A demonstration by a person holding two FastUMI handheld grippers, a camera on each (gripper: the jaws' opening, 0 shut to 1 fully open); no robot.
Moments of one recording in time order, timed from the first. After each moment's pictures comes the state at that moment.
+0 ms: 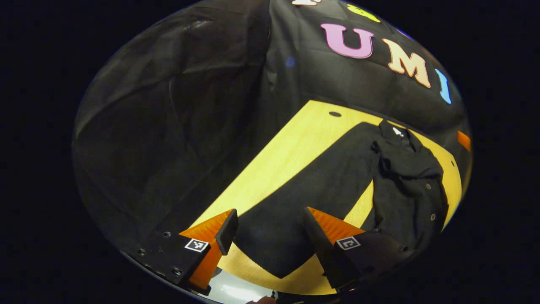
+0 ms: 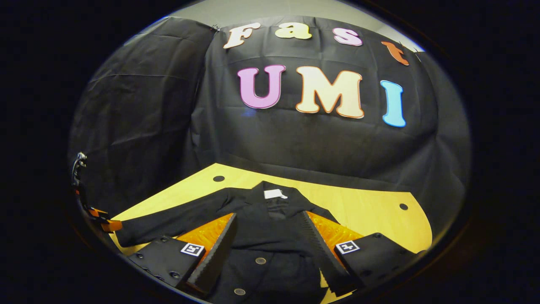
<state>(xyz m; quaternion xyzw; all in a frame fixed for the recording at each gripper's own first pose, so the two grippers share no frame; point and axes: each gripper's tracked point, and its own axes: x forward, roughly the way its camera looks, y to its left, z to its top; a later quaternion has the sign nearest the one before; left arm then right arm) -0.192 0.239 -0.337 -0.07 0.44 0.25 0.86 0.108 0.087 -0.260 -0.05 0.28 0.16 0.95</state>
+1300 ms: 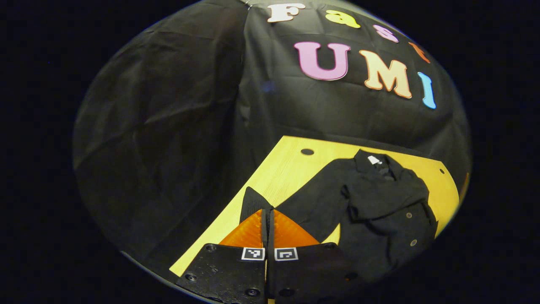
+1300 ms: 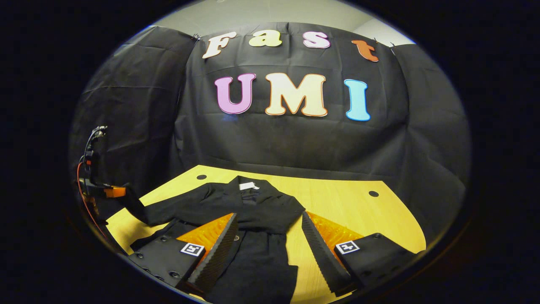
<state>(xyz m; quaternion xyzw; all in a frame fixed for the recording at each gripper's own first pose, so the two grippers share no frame) -0.042 0.207 -0.260 -0.01 0.31 0.17 0.94 0.042 -0.005 -0.240 -0.02 0.27 0.10 0.96</state>
